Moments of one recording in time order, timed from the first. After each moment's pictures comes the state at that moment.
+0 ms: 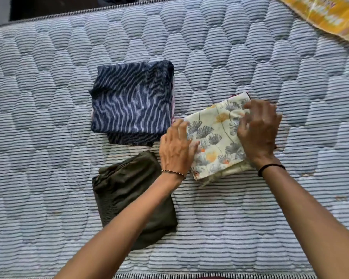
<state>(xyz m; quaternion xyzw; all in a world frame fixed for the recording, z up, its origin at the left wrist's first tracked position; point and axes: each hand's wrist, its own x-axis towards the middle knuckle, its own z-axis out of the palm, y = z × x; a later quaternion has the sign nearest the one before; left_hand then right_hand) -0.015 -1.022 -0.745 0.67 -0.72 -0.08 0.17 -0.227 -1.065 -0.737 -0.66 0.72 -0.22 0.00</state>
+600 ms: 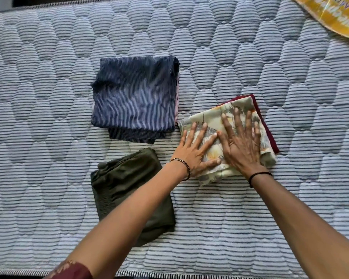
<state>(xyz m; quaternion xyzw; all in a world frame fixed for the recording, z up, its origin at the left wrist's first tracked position) -0.028 -1.034 -0.779 0.49 -0.82 -0.24 -0.16 -0.217 -1.042 -0.799 -0.73 0.67 -0.02 0.11</state>
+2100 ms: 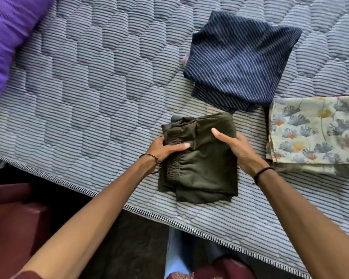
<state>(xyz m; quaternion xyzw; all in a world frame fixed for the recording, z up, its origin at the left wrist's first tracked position) 0.221 -0.874 -0.753 0.73 -0.15 -0.60 0.29 -0.002 -0.964 -0.754 -0.32 0.56 -0.15 0.75</state>
